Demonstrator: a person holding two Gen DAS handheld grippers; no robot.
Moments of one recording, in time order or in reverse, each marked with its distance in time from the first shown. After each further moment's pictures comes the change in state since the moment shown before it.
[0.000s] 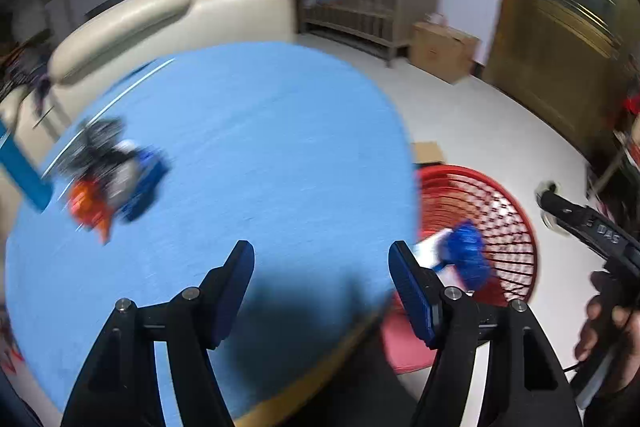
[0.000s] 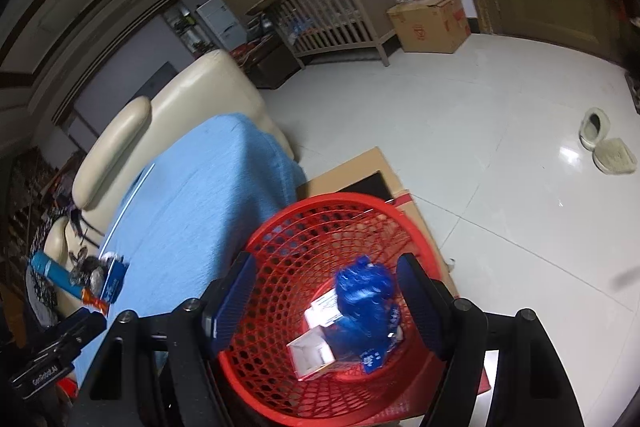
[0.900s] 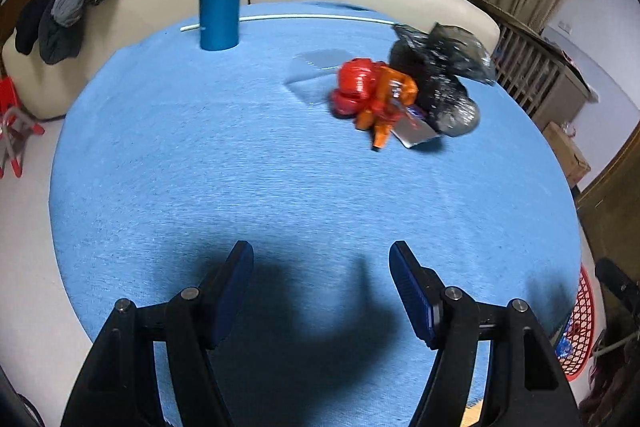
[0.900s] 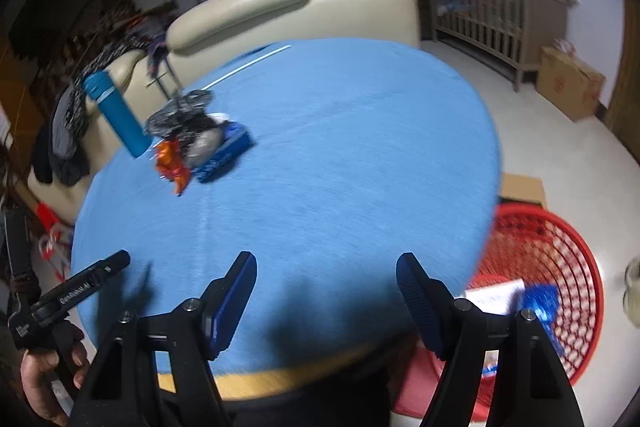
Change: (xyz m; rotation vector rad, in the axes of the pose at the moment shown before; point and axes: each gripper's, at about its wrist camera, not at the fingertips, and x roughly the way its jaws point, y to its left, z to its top) left arm -0.007 0.228 -0.103 -0.562 -0.013 0.190; right arm 0.044 0.240 -0.077 -0.550 0.191 0.142
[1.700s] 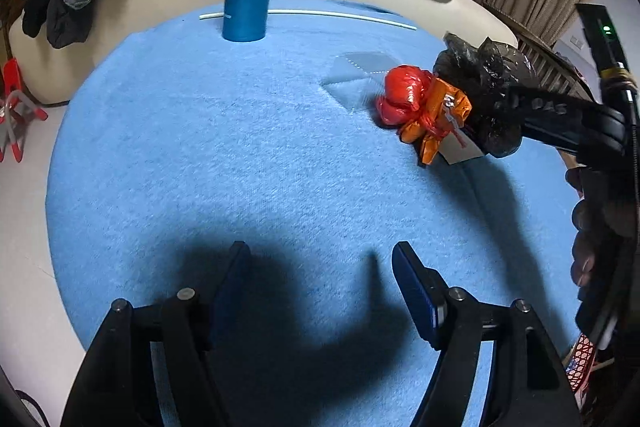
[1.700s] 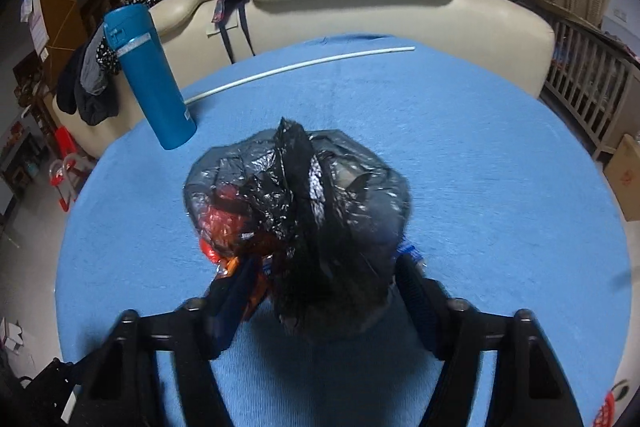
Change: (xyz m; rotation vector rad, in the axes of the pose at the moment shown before) left arm 0.016 0.031 0.012 -0.043 0.004 0.004; right arm 0.164 0.149 0.113 -0.293 0.076 0.110
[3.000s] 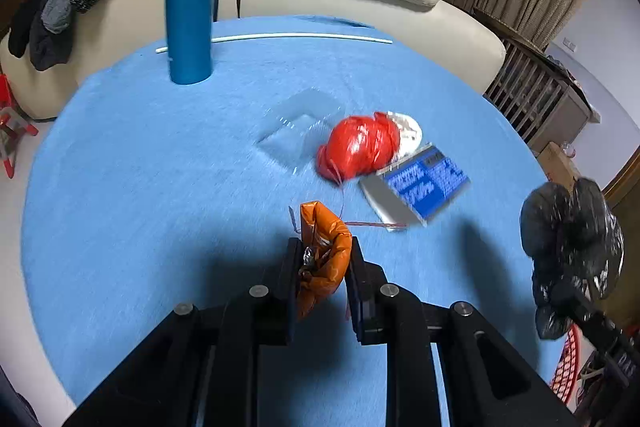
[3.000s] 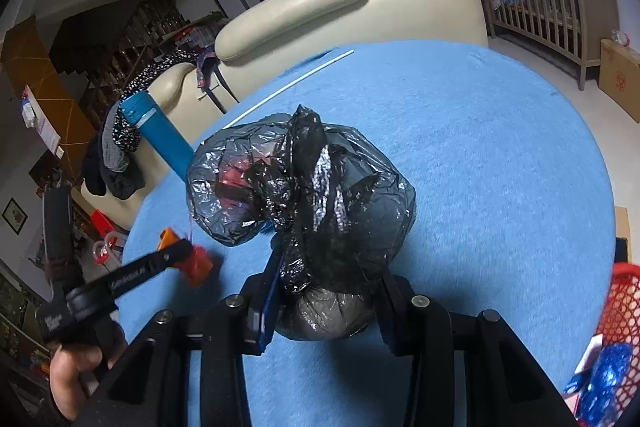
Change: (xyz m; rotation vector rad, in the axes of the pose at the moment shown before) left arm 0.001 -0.062 0.043 0.011 -0.025 -0.021; right arm -0.102 -0.090 -0.101 0.302 -0.129 0.142
